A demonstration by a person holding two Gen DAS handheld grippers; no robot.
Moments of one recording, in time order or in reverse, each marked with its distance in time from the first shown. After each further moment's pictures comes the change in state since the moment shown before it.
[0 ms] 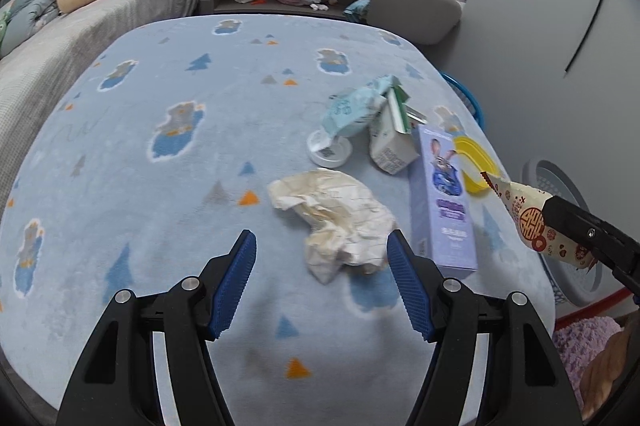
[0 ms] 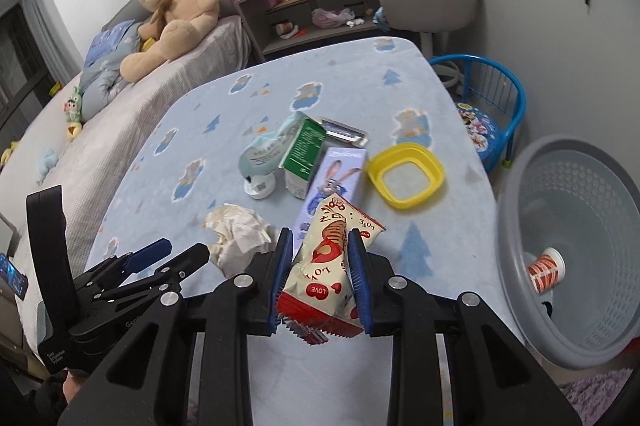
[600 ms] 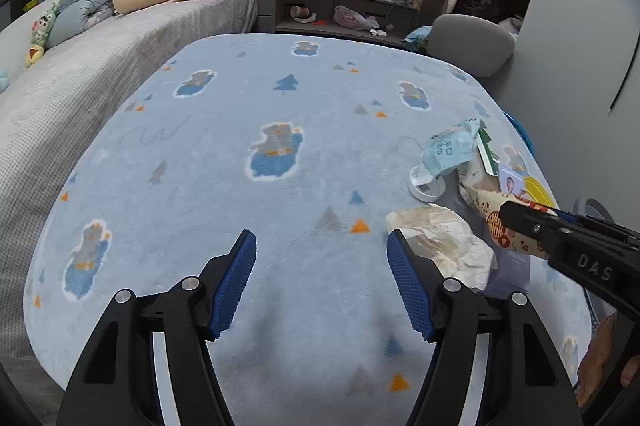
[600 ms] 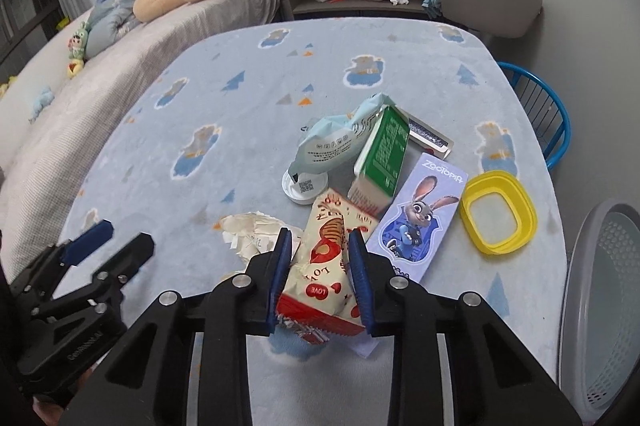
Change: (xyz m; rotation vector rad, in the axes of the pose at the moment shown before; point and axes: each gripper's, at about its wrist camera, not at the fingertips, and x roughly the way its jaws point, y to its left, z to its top) left arm -0.020 0.059 0.005 -0.083 -0.087 0.170; right arm 0.077 0.072 0.023 -0.177 0.107 -0.001
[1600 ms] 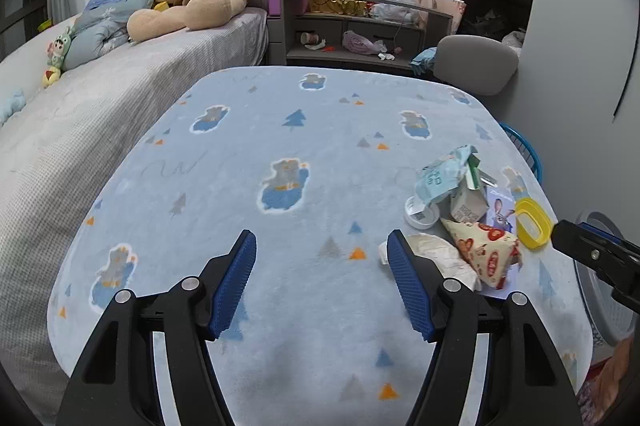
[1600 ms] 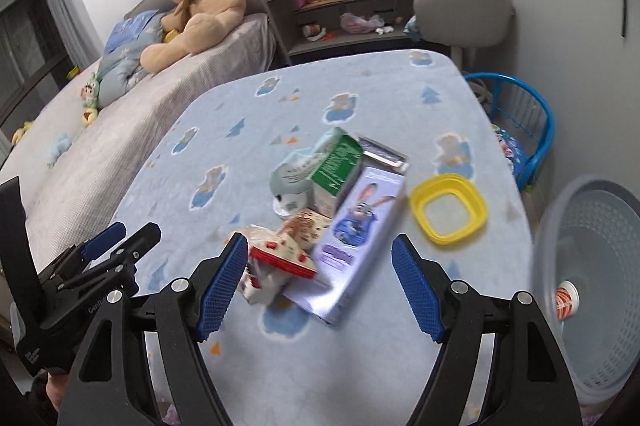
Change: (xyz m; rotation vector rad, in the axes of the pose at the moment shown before) left arm -0.028 -0.004 0.012 0.007 -0.091 0.074; right arm -0.040 -0.028 -0.006 0.065 -0.100 0.054
